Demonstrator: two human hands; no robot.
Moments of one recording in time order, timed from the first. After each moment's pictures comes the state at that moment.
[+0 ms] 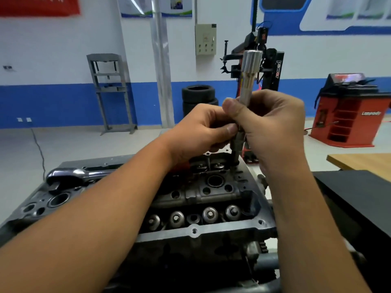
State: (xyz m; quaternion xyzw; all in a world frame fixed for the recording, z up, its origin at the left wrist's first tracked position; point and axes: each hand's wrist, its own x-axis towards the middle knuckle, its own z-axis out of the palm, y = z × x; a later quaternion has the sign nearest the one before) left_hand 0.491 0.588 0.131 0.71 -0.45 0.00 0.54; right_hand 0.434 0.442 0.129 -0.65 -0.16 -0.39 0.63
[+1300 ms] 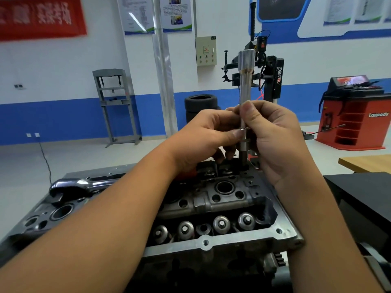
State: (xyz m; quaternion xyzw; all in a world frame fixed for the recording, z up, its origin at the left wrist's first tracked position) left_hand 0.491 0.591 0.129 0.73 -0.40 -0.01 0.55; right_hand 0.455 0.440 0.113 -0.59 -0.19 -0.26 0.74
